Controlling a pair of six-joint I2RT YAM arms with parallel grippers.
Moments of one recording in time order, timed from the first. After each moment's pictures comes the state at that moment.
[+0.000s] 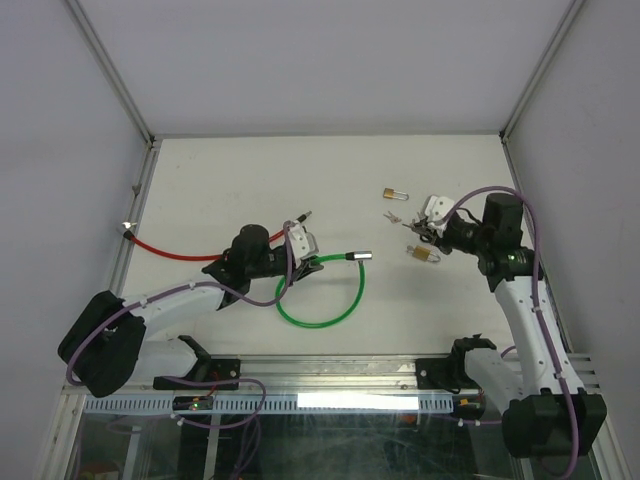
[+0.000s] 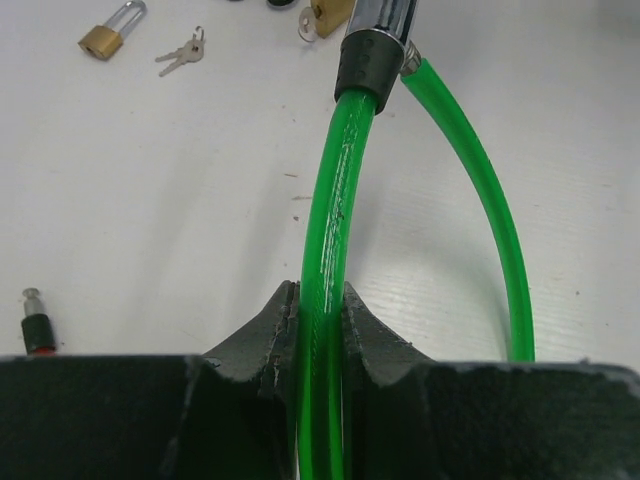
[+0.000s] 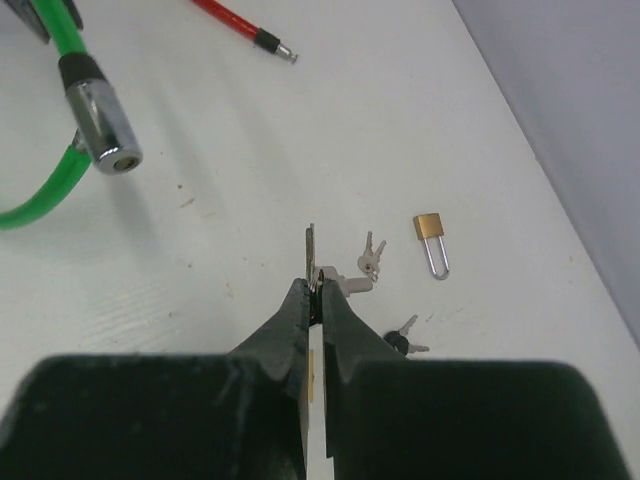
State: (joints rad) left arm -0.69 1.26 0.55 0.36 0.53 0.32; right arm 0.03 0.89 0.82 -0.54 -0.84 -0.96
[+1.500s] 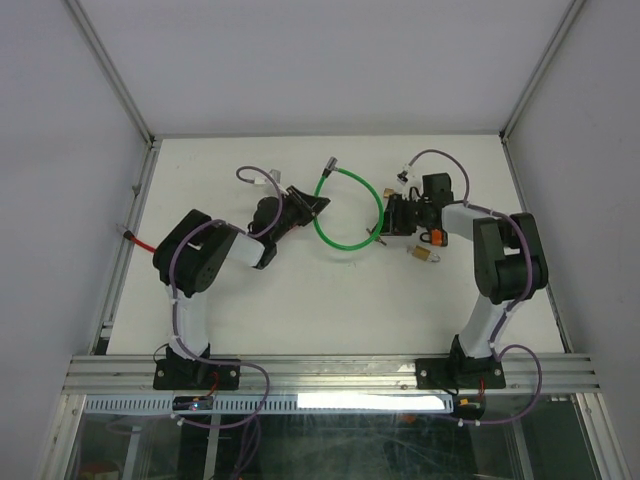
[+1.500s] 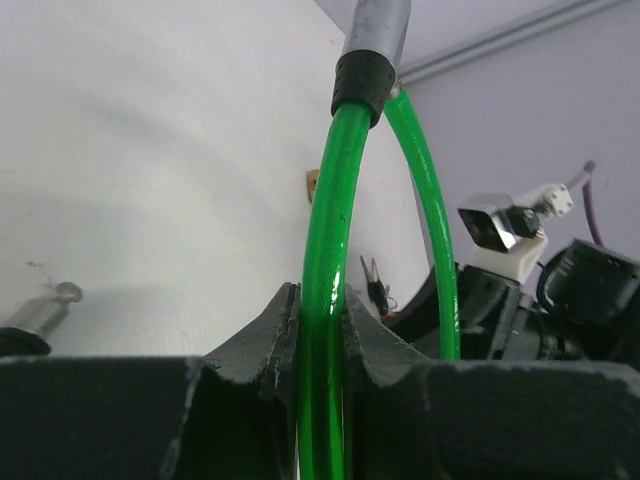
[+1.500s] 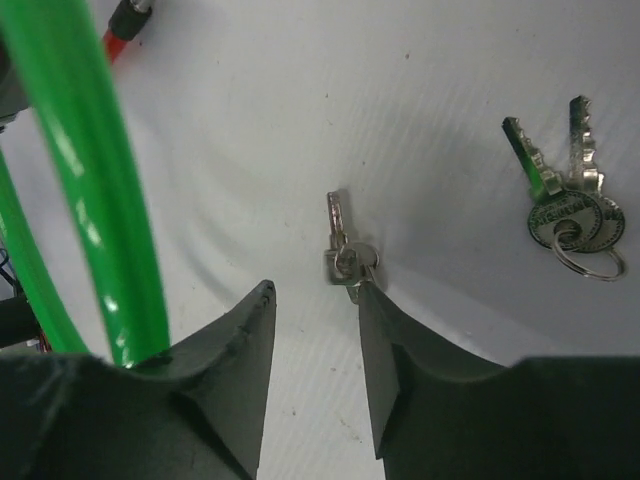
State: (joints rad) left arm -0.52 1.97 0.82 1.06 0.14 -1.04; right arm 0.16 1.81 1.01 -0.12 -0.69 0.20
